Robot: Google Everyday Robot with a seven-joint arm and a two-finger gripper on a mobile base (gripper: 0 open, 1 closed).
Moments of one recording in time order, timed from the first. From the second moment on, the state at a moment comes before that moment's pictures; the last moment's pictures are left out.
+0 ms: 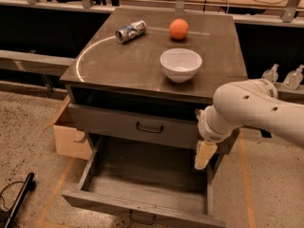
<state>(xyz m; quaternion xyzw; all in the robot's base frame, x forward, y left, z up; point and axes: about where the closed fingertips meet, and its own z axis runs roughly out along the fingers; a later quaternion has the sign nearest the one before) 0.529 -0.156 0.682 -0.66 0.73 -0.03 0.18</state>
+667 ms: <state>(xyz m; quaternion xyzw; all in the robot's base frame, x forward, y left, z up) 0.530 -0.158 0.678 -0.65 0.74 -0.03 0.18</state>
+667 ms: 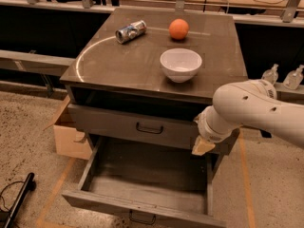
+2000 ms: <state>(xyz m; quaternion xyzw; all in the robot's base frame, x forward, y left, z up) 0.530 -0.157 0.684 -0.65 0.74 -0.03 0.17</state>
